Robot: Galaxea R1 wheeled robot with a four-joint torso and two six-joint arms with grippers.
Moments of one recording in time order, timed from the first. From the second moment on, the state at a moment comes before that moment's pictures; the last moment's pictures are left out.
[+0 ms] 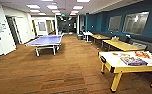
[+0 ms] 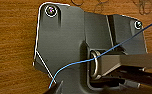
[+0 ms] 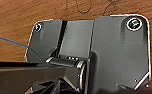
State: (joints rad) left arm 1.57 2.95 -2.63 0.03 -0.10 -0.08; right arm -1.54 2.99 -2.61 -0.33 0.09 0.22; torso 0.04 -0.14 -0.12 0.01
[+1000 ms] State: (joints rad) left arm 1.58 2.96 -2.63 0.03 -0.10 -0.08; right arm -1.54 2.99 -2.61 -0.33 0.09 0.23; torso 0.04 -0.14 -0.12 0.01
